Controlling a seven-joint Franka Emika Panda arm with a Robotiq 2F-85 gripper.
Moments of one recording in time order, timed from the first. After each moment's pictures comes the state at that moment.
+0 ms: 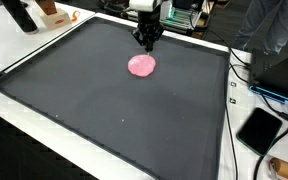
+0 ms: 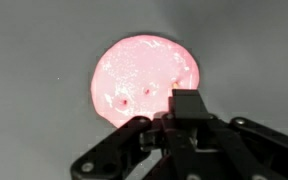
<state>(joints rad) 0.10 0.14 0.15 -2.40 -0.01 2.58 -0.68</state>
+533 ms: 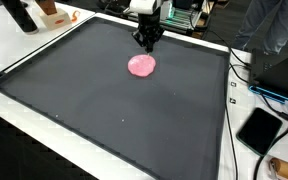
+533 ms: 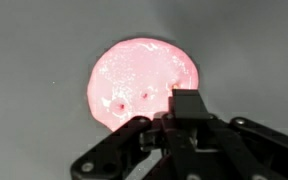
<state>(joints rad) 0.10 0.16 0.15 -2.40 -0.01 2.58 -0.68</state>
